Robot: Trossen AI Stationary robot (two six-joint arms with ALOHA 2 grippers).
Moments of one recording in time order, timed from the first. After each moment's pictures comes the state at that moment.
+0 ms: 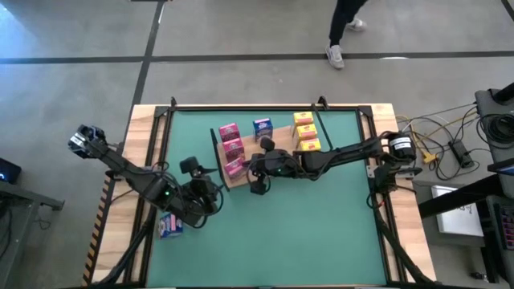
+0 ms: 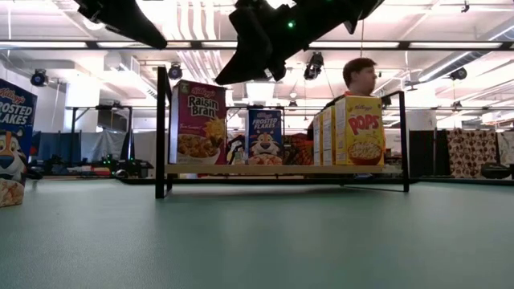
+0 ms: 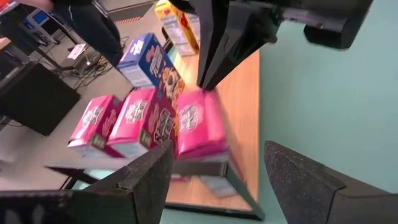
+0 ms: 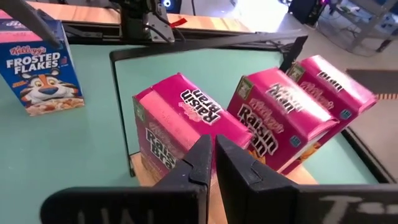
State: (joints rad) left arm -0.55 1.27 0.97 -0.70 -0.97 -0.53; right arm 0.04 1.78 1.24 0.10 0.29 -0.04
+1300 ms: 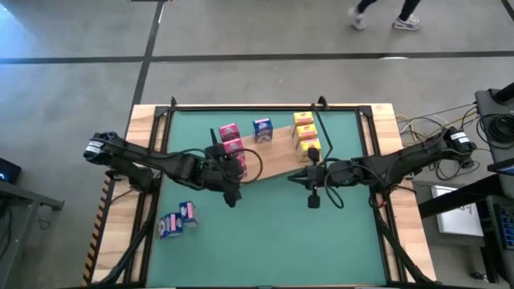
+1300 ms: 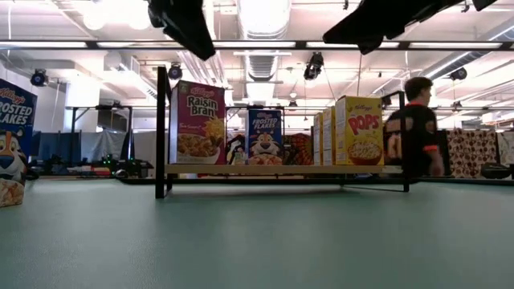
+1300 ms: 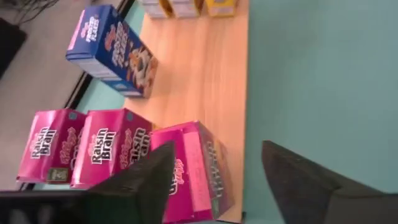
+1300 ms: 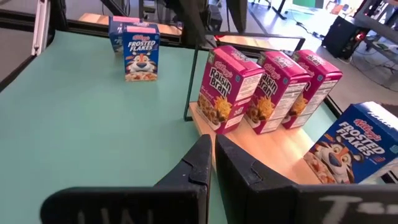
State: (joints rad) left arm -0.25 1.52 1.36 -0.90 -0.58 -0.40; right arm 0.23 1.13 0.70 0.08 0.29 -0.05
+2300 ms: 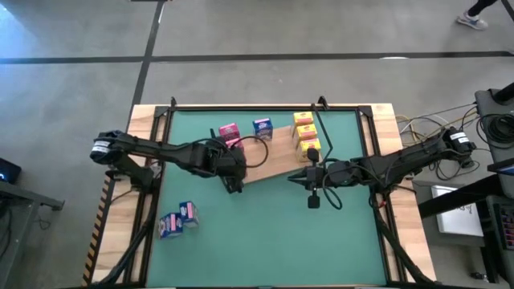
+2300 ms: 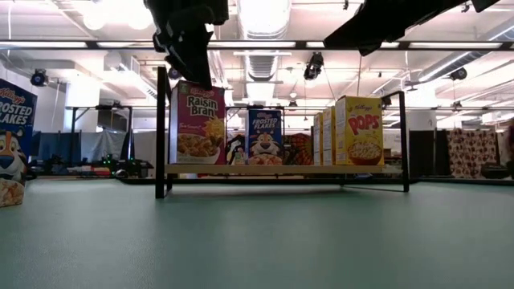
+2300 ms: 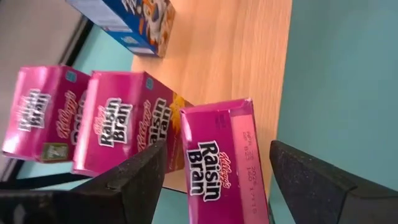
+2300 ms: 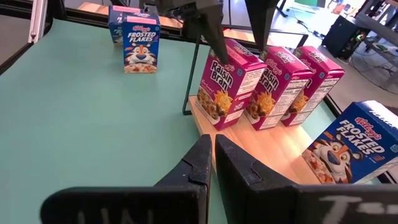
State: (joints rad) left arm -0.11 1.57 1.35 -0.96 -0.46 -0.42; right arm 0.23 1.14 0.69 0.06 0.29 -0.08
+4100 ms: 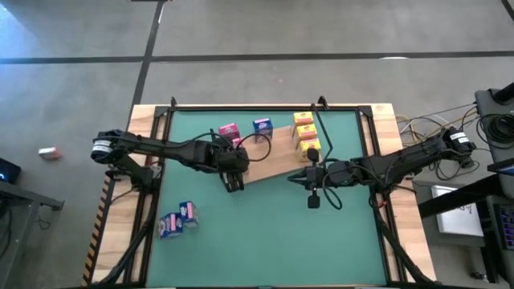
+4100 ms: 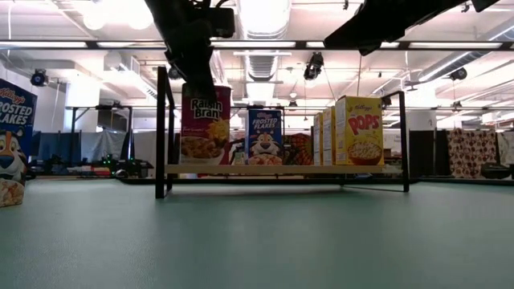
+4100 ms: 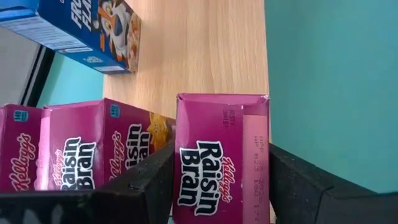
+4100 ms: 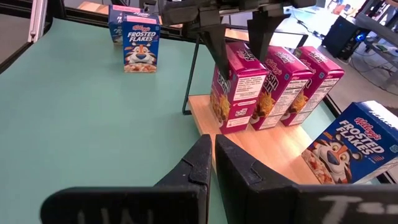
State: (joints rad) left arm -0.04 1.57 1.27 -0.81 -0.35 -0.20; right arm 0.23 1.14 0.70 0.06 0.29 -0.08
